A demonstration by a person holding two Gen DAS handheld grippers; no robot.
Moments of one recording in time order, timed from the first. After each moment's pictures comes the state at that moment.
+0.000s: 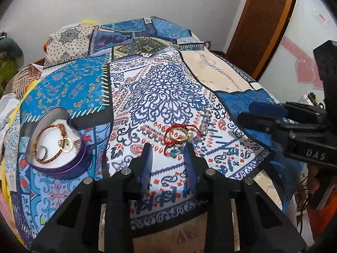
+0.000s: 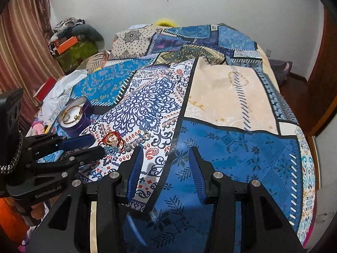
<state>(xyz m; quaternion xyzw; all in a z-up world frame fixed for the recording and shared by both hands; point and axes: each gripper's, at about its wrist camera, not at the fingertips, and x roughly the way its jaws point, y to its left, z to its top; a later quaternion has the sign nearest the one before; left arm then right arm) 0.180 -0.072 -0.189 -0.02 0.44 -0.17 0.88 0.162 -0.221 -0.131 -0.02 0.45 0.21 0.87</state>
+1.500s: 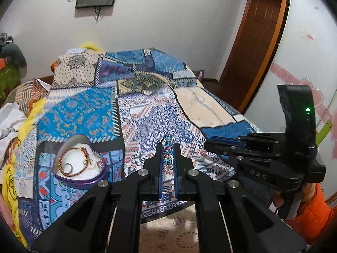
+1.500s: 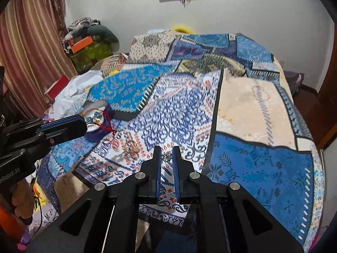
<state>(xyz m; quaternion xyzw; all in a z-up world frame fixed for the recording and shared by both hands) 0.147 -0.041 -0.124 -0.05 0.35 -0.17 0.92 0.156 -0.189 -0.117 -0.03 0.42 0.25 0.88</state>
